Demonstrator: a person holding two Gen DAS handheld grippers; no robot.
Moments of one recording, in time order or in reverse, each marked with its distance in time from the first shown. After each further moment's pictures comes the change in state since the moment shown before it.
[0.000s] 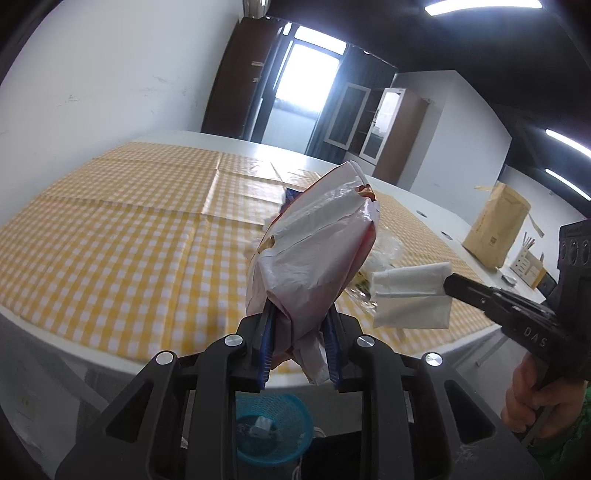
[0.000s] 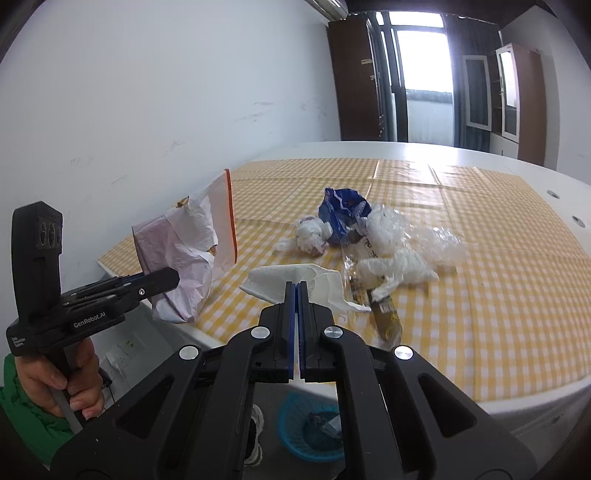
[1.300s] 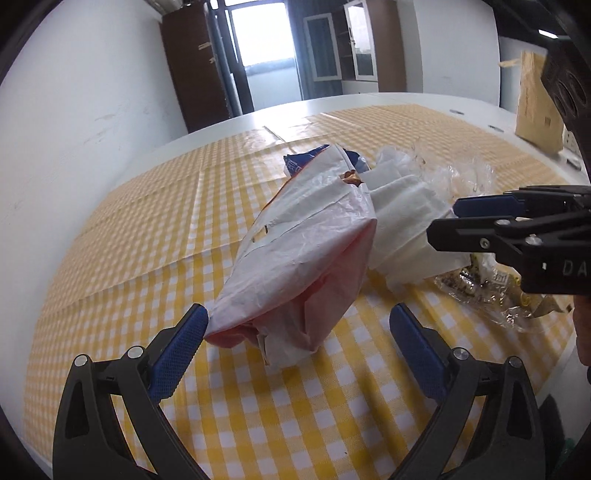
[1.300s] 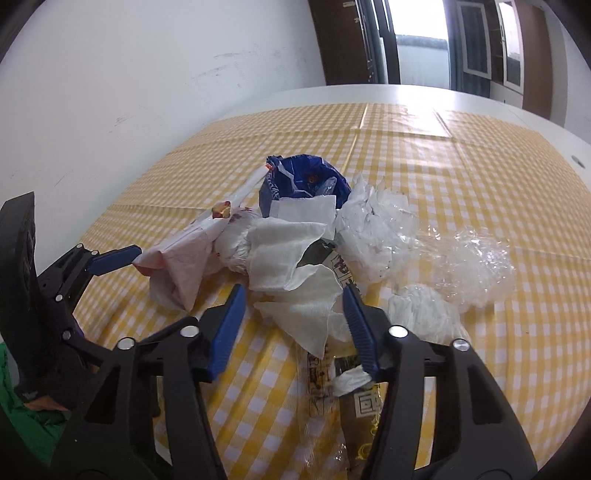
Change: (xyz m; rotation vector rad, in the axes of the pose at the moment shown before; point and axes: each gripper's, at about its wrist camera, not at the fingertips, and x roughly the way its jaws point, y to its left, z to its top) left arm 0.173 -0.015 0.051 0.423 0.213 0.242; right arm 0.173 -0.069 0.056 0.098 0.216 -0.001
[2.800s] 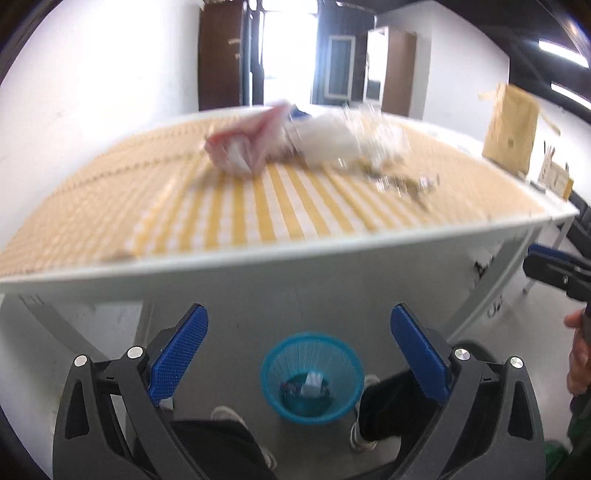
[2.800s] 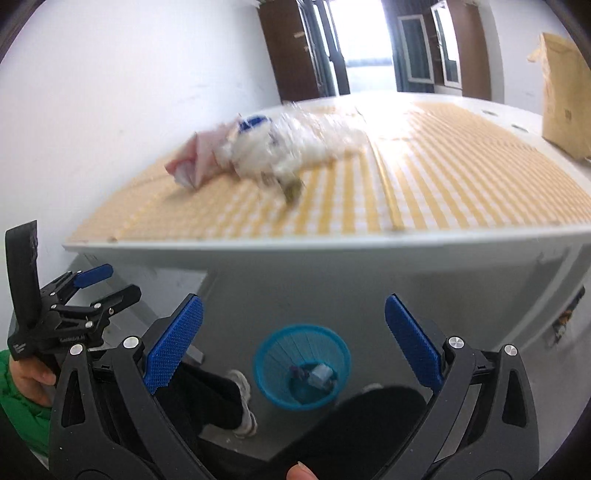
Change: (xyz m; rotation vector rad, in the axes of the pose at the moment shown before) left arm -0.117 -0.048 -0.153 -0.215 -0.090 -0.079; right arm -0.154 -0.003 -0.214 0.103 -0.168 -0.115
